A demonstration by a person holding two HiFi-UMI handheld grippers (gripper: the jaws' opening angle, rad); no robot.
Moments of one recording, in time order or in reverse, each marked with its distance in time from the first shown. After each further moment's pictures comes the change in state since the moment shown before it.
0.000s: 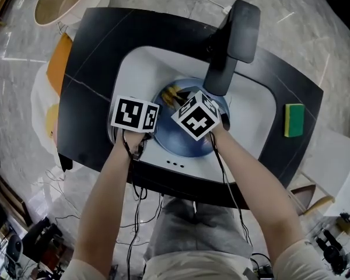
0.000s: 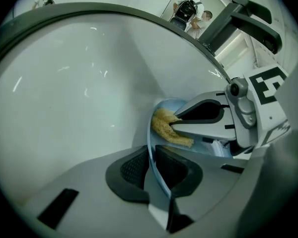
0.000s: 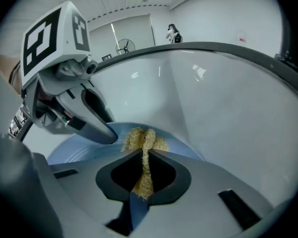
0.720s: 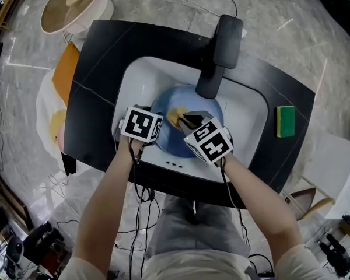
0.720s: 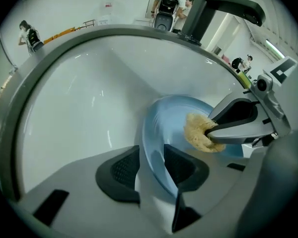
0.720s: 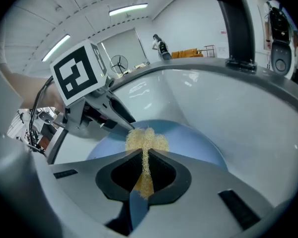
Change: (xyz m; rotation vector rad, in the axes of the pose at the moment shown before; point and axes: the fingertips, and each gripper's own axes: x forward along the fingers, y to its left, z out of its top) left arm -0.018 0.000 0.000 0.168 0.014 0.145; right arm -0.057 0.034 -0.024 0.178 -0.110 0.048
